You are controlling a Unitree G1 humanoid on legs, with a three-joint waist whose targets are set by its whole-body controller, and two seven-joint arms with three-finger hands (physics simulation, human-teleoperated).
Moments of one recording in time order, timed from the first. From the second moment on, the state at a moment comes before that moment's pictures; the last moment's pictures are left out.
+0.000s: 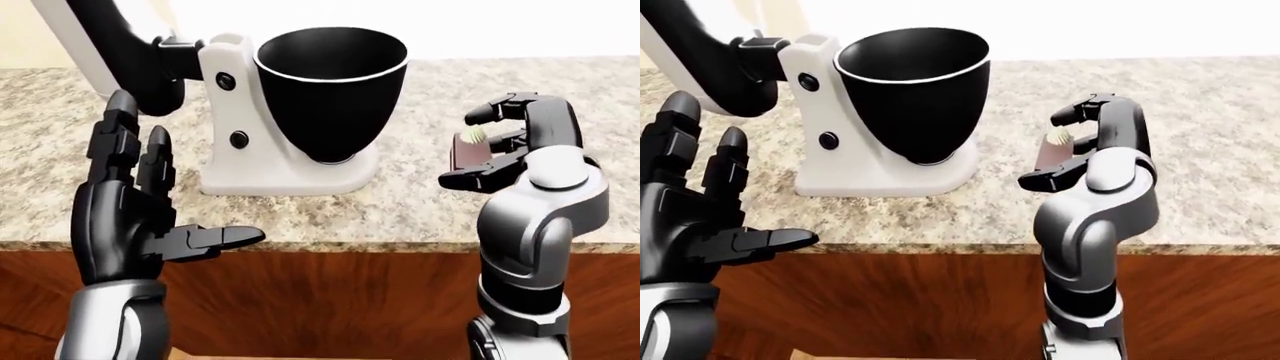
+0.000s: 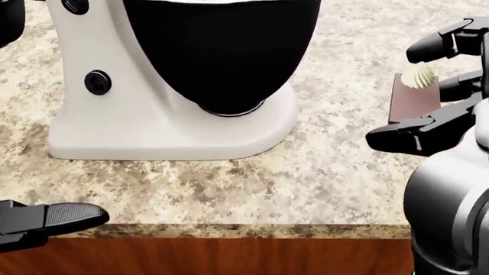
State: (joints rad) left arm -0.13 0.19 0.26 -1.02 -0.39 0.80 0.22; right arm -0.74 -0.23 -0.04 -0.40 -1.16 1.27 0.62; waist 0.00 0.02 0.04
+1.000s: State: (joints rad) left arm -0.13 0.20 0.27 -1.02 -0.40 0.80 0.23; right arm -1.32 -0.39 -0.08 0.21 -1.18 0.84 0.67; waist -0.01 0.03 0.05
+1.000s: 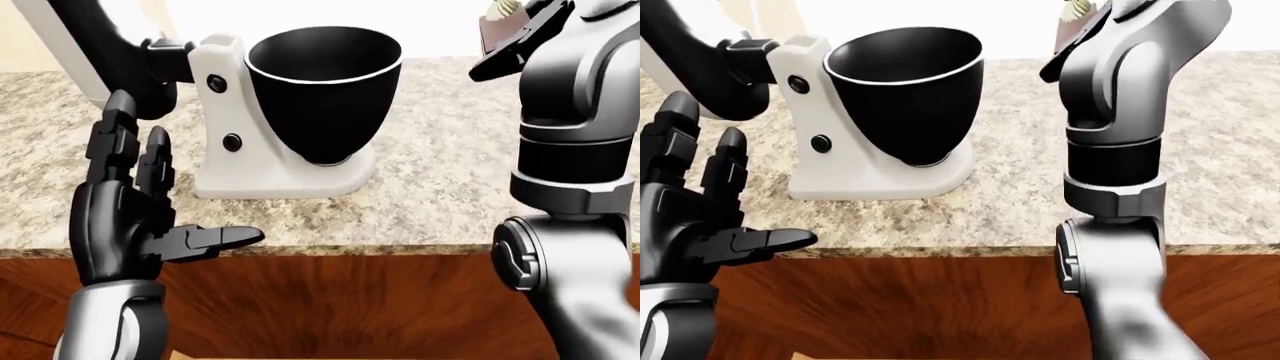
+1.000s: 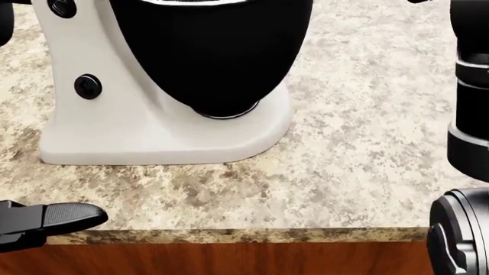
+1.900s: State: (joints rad) left arm -0.13 0.19 0.31 -1.02 -0.42 0.82 0.22; right arm -1.84 -0.25 0.01 1.17 -0.97 0.39 0.39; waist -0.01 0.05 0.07
